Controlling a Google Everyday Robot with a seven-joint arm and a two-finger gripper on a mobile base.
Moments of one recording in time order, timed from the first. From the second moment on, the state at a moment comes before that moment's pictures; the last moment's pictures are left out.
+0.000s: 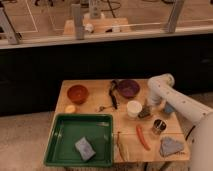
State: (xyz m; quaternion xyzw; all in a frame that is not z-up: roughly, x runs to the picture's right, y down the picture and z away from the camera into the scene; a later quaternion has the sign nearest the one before) arm 0.296 0.132 0.918 -0.31 -0.04 -0.11 0.94
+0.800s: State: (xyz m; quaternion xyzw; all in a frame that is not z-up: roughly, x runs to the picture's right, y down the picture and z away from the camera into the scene) arm 0.272 0.131 0.911 -0.32 -0.07 -0.12 0.94
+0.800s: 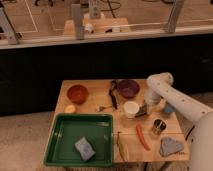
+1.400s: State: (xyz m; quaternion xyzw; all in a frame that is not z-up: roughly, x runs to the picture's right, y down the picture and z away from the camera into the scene) arm 0.280 0.157 0.879 -0.33 -0.08 -0.12 0.93
